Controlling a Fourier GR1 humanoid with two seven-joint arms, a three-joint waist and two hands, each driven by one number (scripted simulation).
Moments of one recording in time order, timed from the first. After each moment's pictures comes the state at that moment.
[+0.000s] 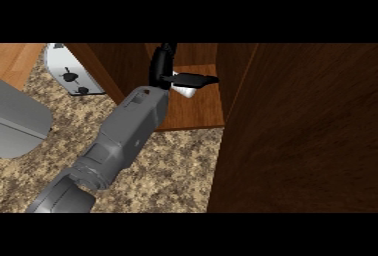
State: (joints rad) left arm -1.18 0.00 -0.20 -0.19 0.55 0.28 -0.69; right arm 0.29 -0.33 0.50 -2.48 -0.01 -0.19 0.13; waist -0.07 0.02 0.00
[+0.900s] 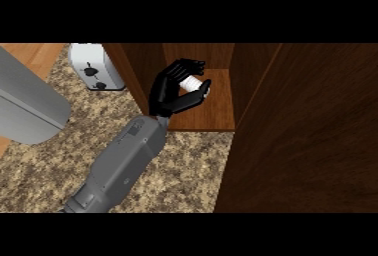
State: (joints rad) left arm -0.81 0.02 -0.35 -0.74 0.63 0.22 -0.54; right arm 0.30 -0.34 0.50 -2.49 0.01 -0.19 0.16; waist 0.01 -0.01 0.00
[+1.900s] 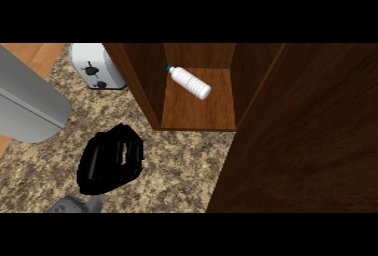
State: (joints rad) left arm -0.11 0.32 -0.45 -1.57 0.58 0.25 -0.42; right arm 0.09 -0.33 0.74 -2.46 0.05 -0.13 0.46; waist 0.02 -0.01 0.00
